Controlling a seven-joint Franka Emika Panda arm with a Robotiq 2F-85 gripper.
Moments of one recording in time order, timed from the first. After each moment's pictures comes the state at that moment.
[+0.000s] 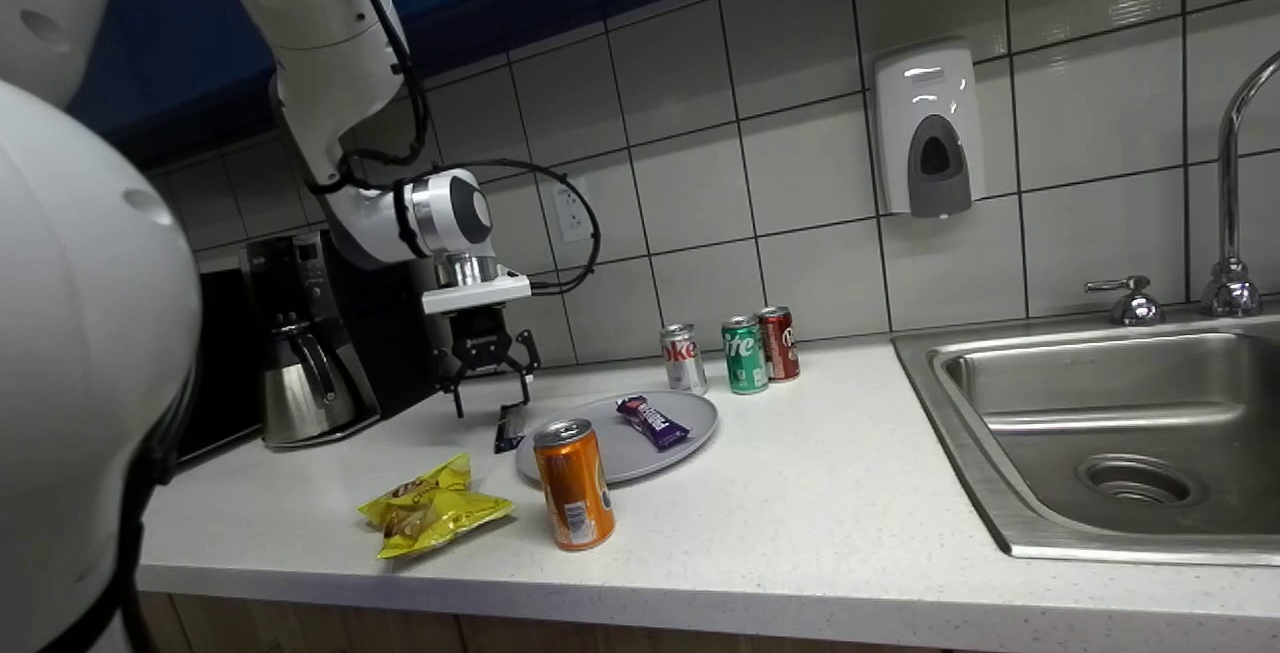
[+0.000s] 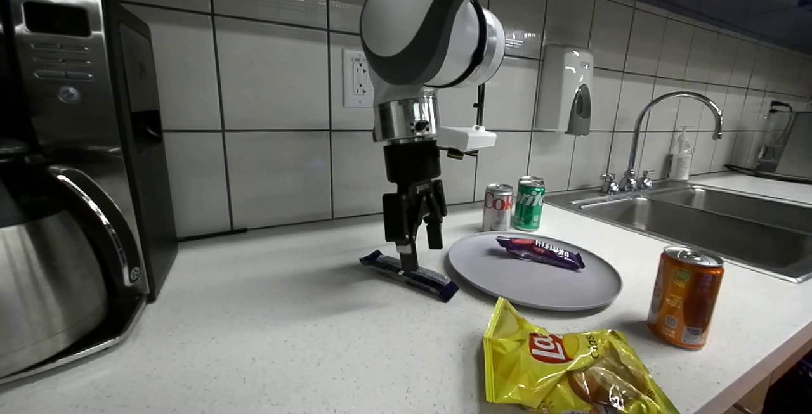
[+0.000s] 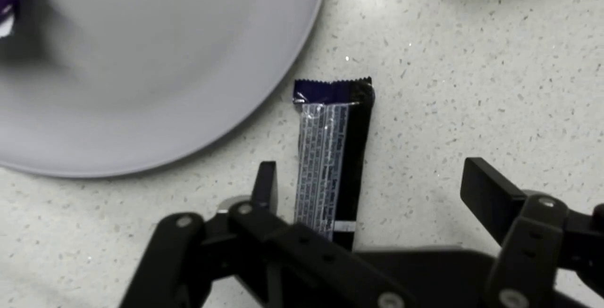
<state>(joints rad) 0.21 0.52 0.17 -1.80 -0.12 2.11 -0.29</state>
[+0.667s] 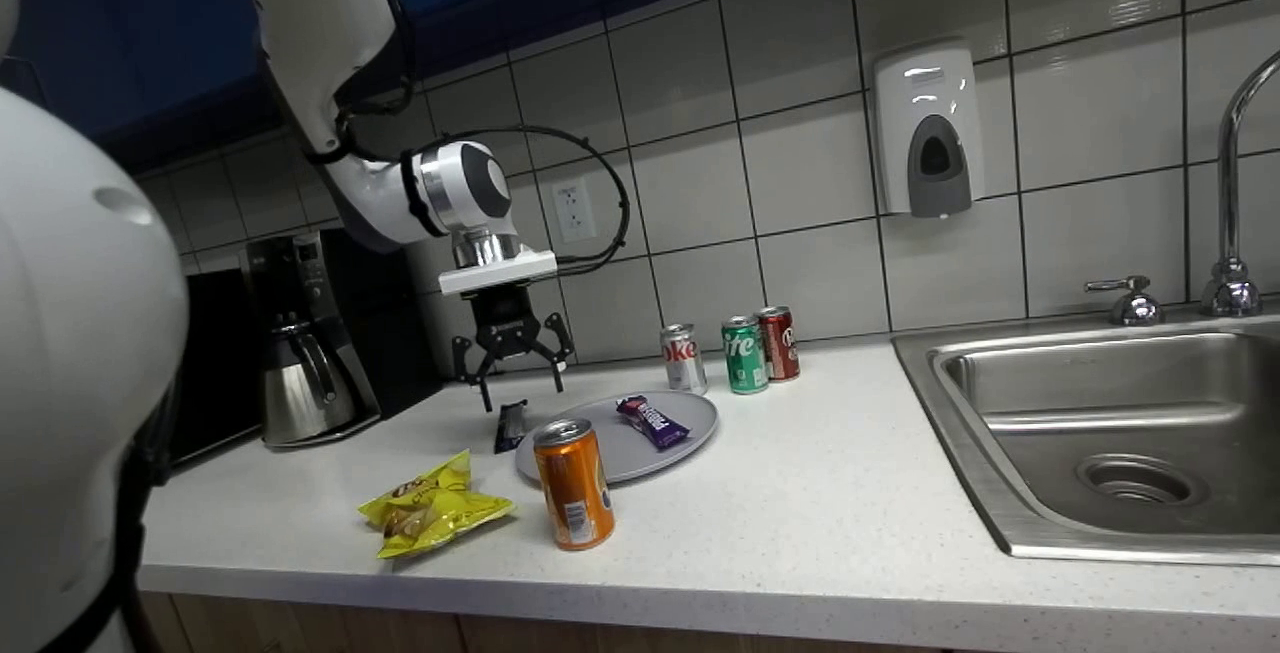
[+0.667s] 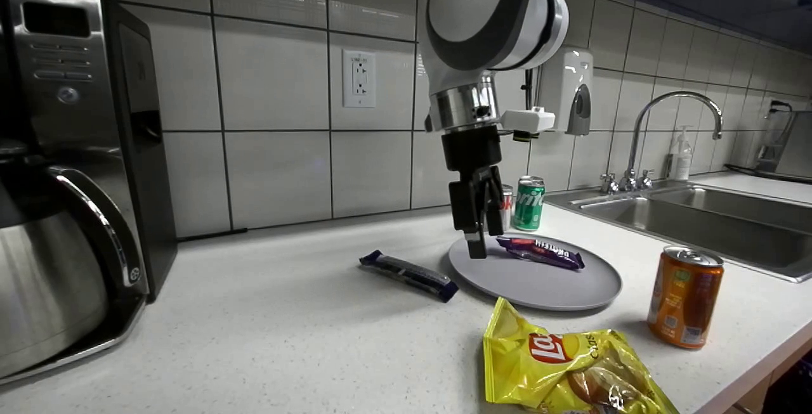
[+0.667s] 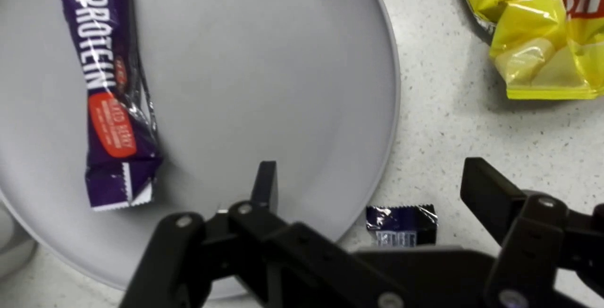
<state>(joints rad) 0.16 0.34 0.12 -2.01 -0.16 2.12 -0.30</state>
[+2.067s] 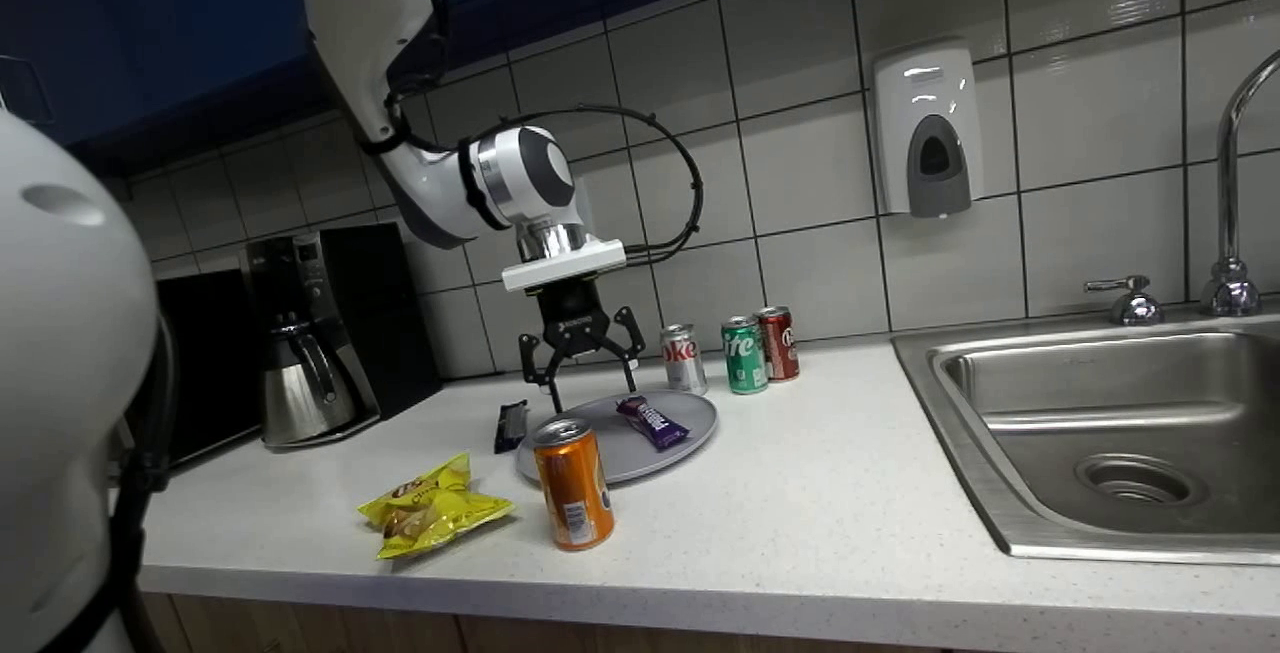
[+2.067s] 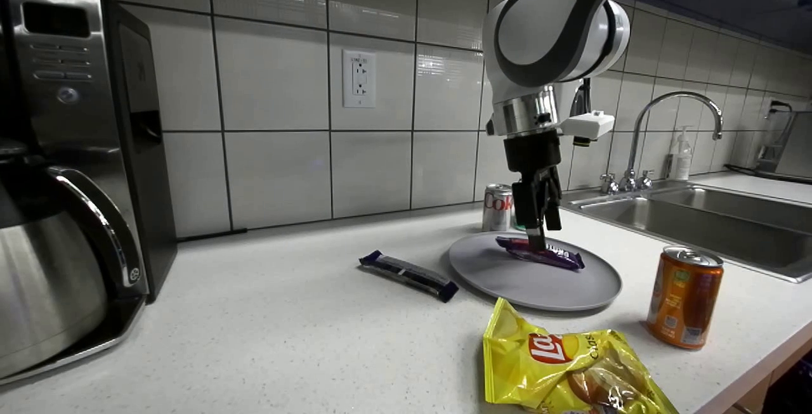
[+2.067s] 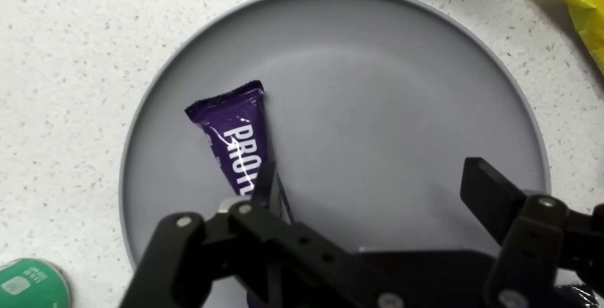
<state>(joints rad) 0.06 0.28 0.04 -2.11 -0.20 2.17 -0.31</state>
